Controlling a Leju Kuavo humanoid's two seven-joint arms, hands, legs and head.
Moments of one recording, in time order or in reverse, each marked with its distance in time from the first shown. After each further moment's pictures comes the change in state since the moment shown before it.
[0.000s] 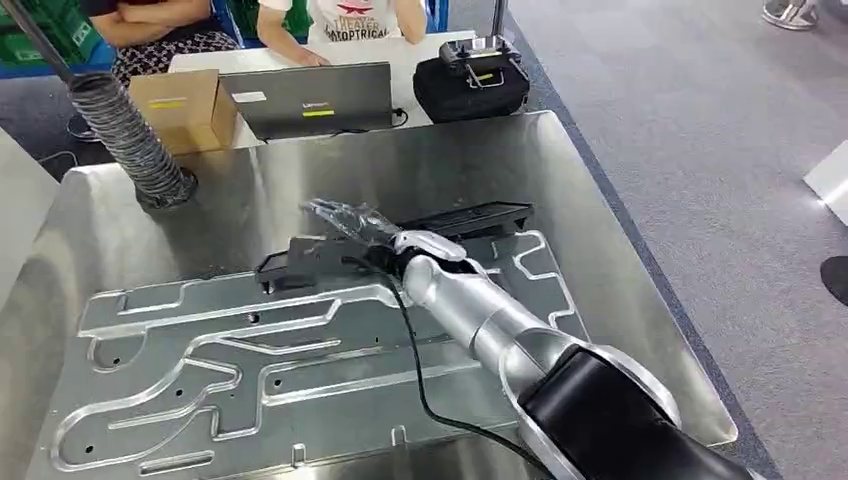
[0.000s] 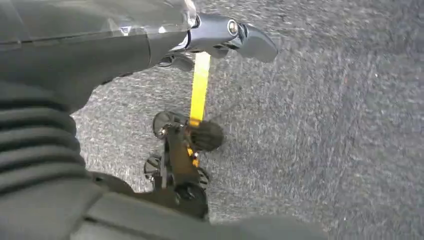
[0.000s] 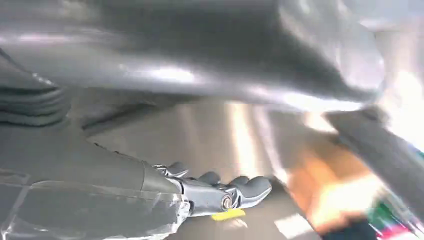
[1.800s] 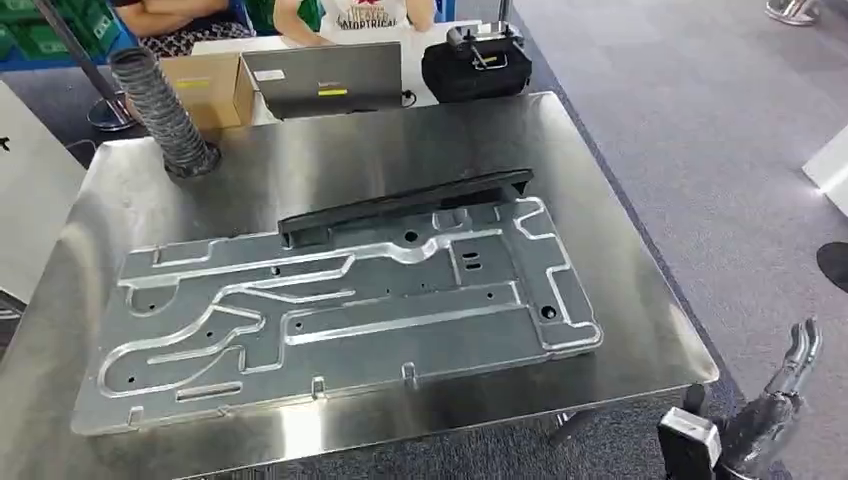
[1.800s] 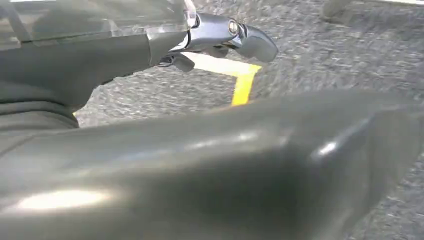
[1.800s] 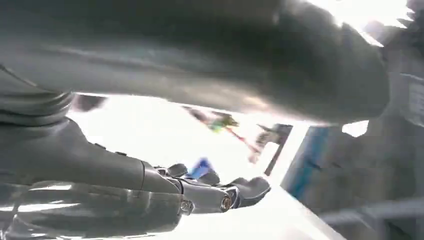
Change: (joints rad) left arm 0.048 -0.005 0.110 0.000 -0.043 0.021 -0.027; right arm 1.268 -0.216 -0.950 -1.292 -0.045 -0.769 -0.334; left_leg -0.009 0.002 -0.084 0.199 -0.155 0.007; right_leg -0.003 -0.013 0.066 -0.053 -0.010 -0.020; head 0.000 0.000
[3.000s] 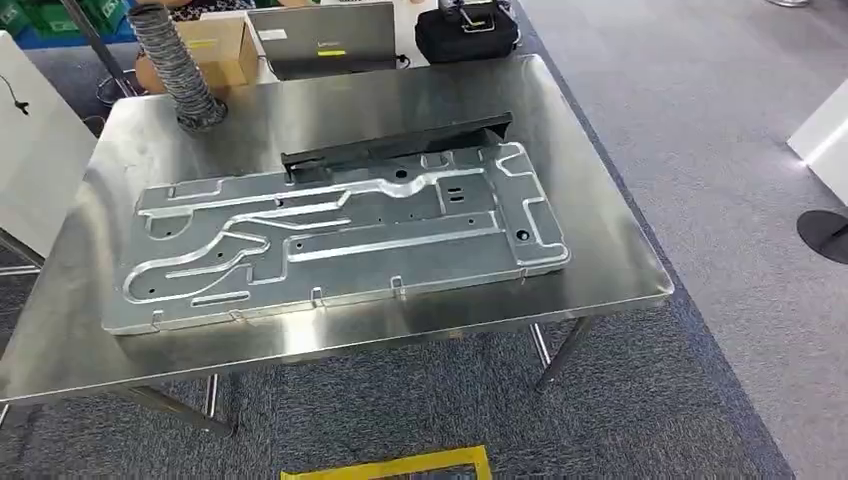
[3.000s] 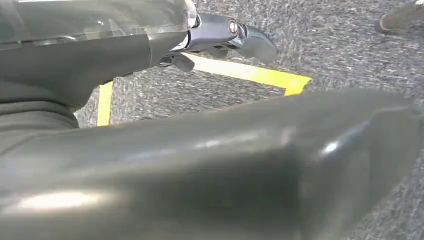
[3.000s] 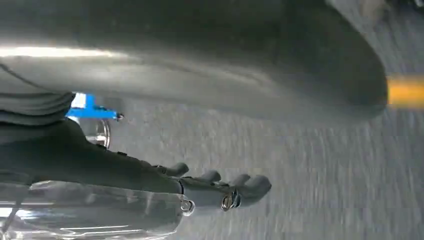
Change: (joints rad) left arm -0.009 -0.011 0.040 0.000 -0.052 -0.002 -0.025; right arm -0.266 -0.047 -0.688 1.418 0.847 0.602 0.730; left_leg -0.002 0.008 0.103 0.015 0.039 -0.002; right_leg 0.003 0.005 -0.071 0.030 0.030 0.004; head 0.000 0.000
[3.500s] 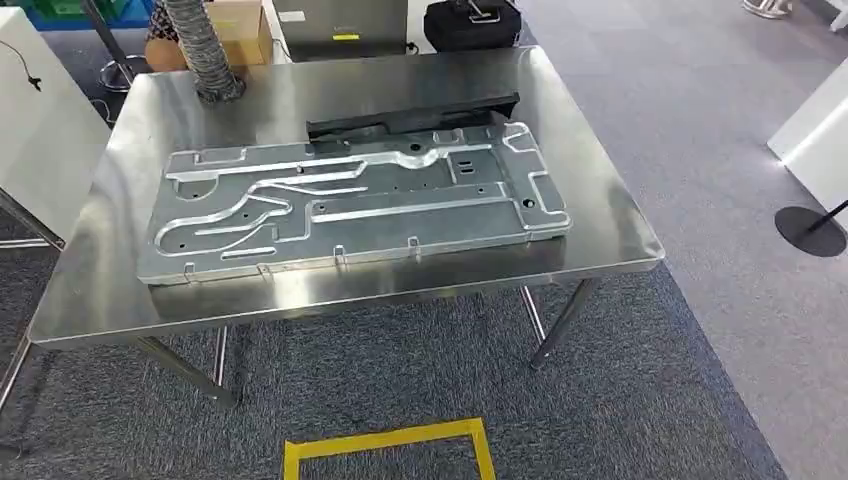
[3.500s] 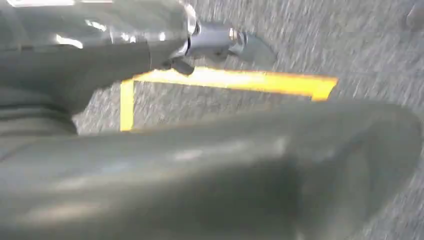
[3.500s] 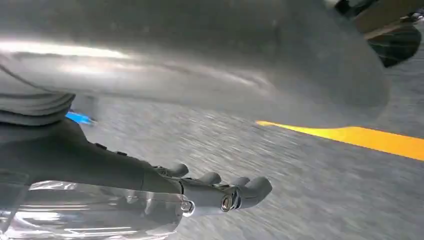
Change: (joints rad) left arm -0.024 -0.003 -0.048 0.001 -0.091 -0.008 0.024; right arm -0.028 0.012 0.014 0.063 -0.017 0.021 -0.100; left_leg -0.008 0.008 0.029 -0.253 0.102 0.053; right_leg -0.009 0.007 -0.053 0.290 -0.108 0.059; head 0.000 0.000
